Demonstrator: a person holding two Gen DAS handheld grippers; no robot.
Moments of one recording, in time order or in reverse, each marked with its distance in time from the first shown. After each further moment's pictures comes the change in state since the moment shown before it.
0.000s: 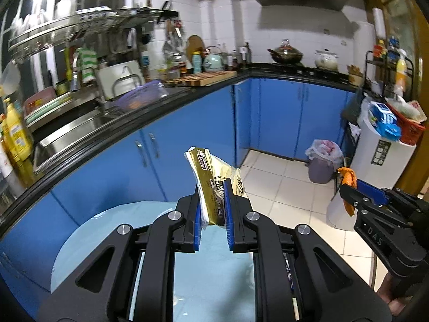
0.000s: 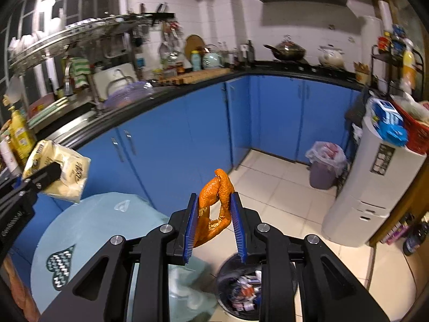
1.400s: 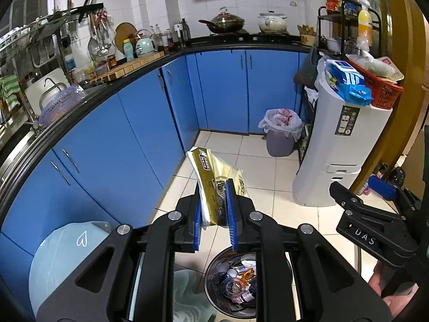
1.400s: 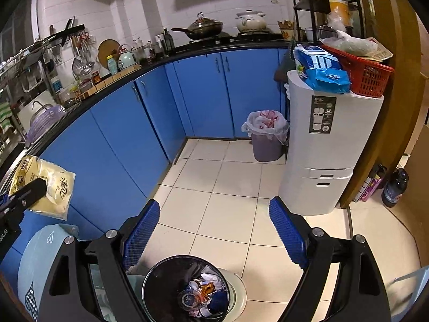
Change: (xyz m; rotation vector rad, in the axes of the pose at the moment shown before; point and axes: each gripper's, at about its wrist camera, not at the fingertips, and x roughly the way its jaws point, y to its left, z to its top) left arm 0.102 -0.181 0.031 0.180 0.131 -0.191; right arm 0.042 -0.184 -0.008 0.266 0.043 -0.235
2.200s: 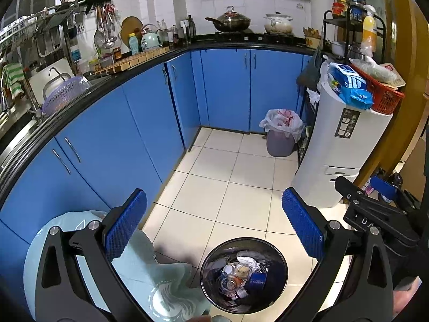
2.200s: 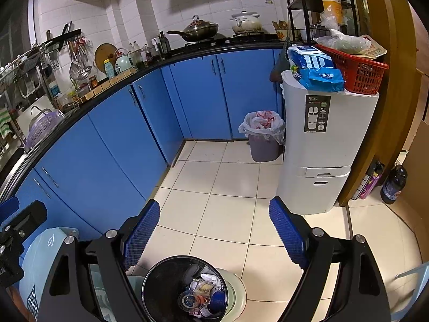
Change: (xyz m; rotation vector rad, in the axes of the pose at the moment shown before) left arm -0.012 0.007 -0.011 -0.052 0.005 -0.003; right arm -0.008 -0.006 0.000 0.013 -0.007 0.001
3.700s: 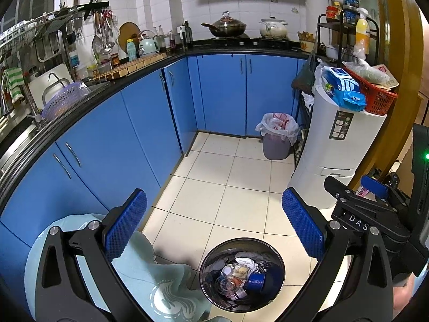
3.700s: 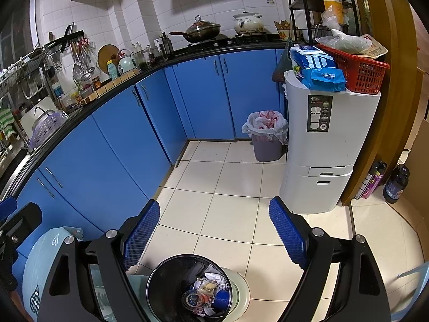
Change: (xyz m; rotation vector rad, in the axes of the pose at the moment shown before) left arm -0.018 0.000 0.000 0.011 -0.024 -0.015; right arm -0.005 0.008 -0.003 -0.002 -0.004 0.012
